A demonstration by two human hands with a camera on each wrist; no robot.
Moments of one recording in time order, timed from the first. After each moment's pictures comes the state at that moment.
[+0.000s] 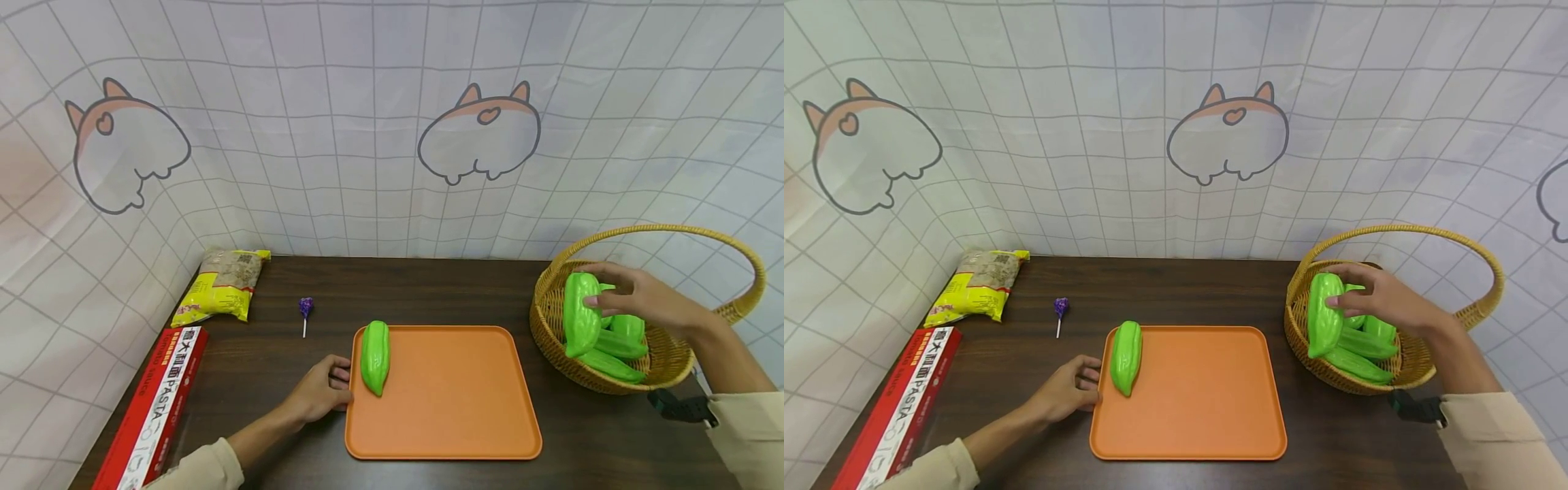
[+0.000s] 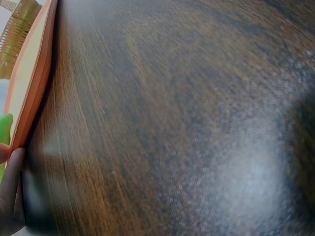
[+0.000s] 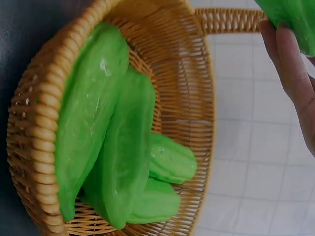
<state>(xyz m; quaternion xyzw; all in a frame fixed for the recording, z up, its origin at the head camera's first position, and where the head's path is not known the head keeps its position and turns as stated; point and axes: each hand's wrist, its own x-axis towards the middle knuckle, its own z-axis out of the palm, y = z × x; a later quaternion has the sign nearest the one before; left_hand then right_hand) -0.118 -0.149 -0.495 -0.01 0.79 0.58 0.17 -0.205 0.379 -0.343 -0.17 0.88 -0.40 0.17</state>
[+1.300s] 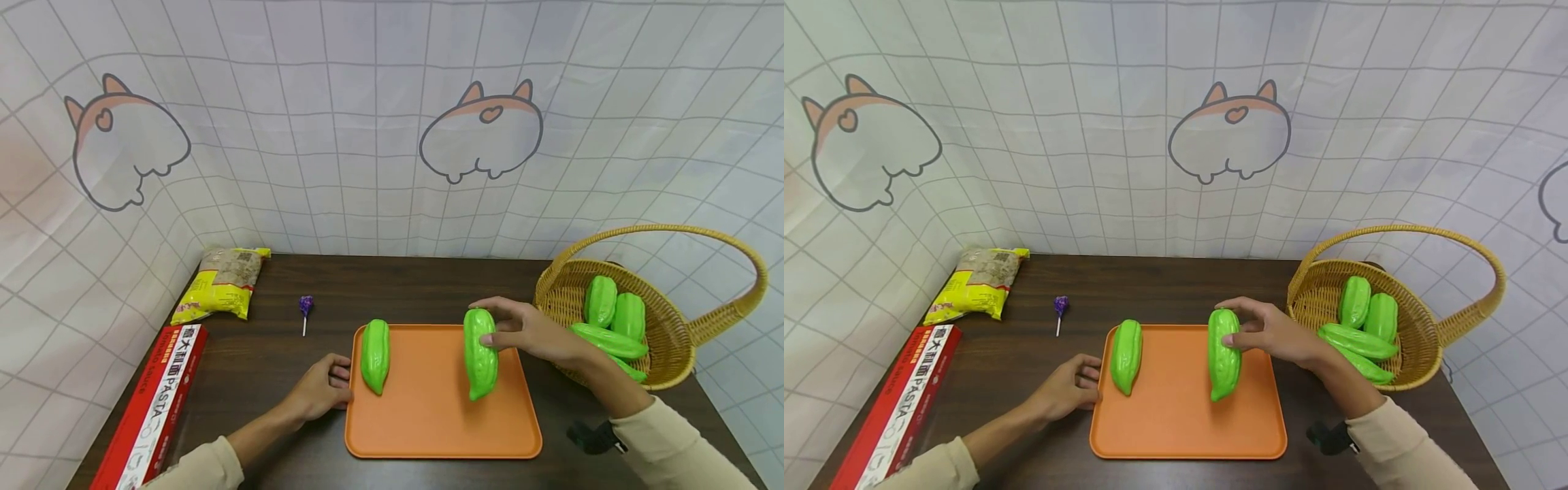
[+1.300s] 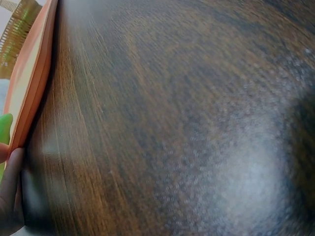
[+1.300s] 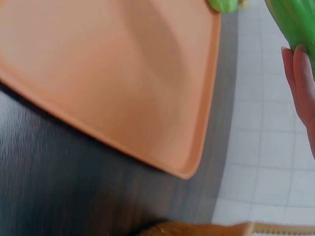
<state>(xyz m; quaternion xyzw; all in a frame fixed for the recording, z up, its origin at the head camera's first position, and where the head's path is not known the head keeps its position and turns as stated) -0.119 -0.149 -0.495 -0.02 0.79 0.58 0.18 -0.187 0.241 -0.393 -0.24 0.77 -0.52 0.26</state>
